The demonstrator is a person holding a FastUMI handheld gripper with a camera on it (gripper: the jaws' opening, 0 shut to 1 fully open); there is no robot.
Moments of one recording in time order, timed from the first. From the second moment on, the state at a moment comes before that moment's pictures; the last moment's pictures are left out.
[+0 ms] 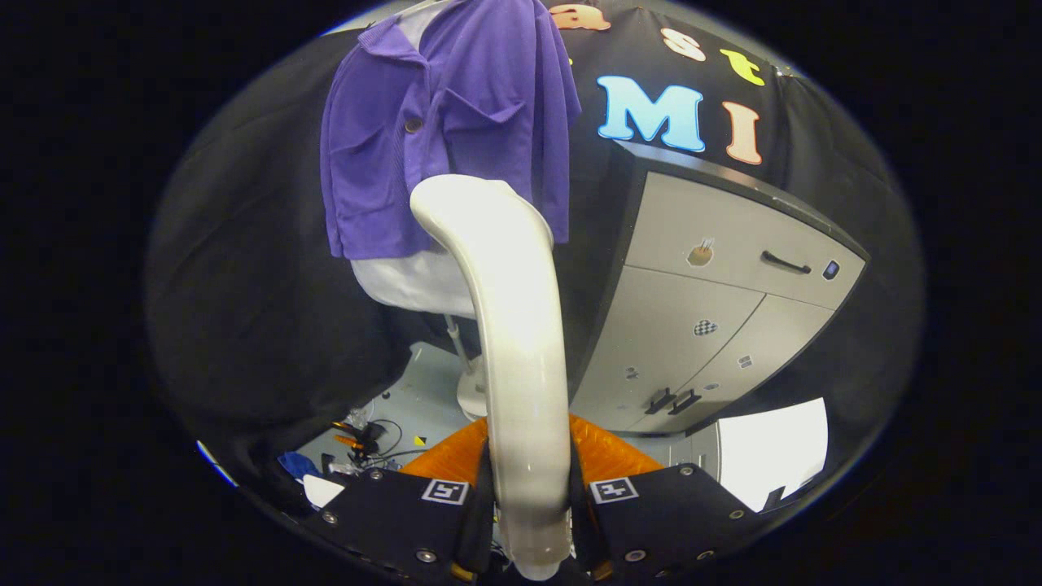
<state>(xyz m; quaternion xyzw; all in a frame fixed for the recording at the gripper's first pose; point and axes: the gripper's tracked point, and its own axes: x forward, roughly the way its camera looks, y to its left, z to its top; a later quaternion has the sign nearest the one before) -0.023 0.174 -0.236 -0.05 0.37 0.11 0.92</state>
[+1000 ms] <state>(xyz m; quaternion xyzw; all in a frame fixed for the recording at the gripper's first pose) 0.062 0.300 0.006 -0.02 0.12 0.18 0.98</state>
